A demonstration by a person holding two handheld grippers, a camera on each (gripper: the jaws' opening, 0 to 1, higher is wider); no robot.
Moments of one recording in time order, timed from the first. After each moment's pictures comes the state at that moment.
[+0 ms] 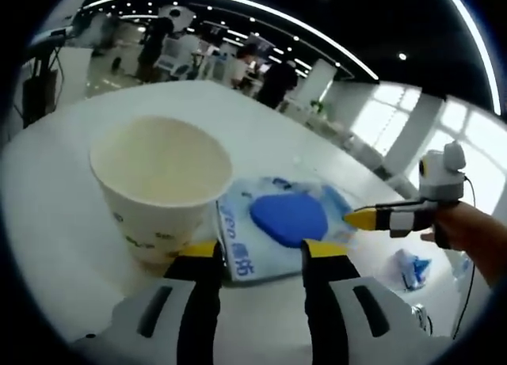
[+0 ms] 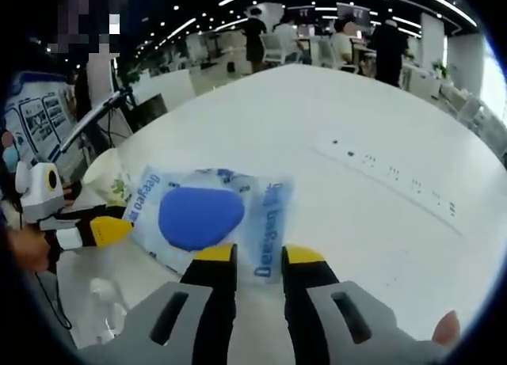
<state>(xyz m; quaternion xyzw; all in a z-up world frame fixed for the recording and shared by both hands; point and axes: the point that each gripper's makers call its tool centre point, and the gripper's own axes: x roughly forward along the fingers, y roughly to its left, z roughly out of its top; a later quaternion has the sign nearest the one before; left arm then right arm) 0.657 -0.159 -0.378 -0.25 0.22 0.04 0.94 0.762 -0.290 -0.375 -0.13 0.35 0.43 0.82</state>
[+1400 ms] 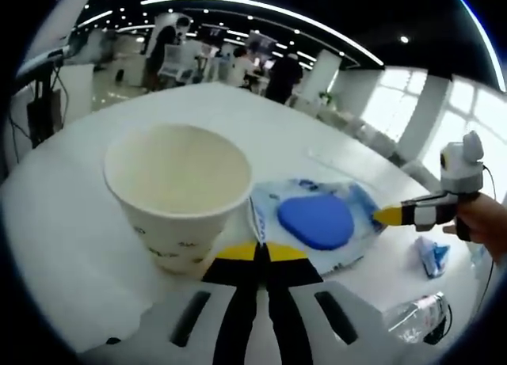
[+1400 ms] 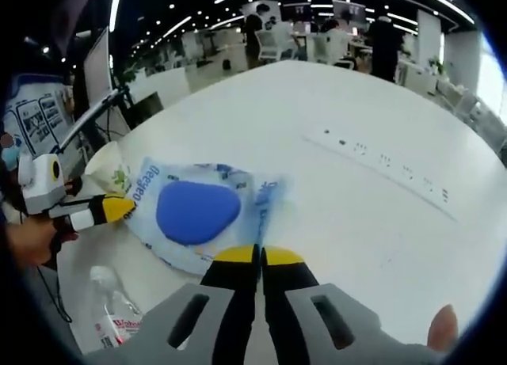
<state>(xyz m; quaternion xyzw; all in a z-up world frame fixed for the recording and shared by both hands) 0.653 -0.145 -0.383 -0.20 0.24 0.07 0.95 0.751 -0.307 -0.376 -0.12 0.36 0.42 0.82</state>
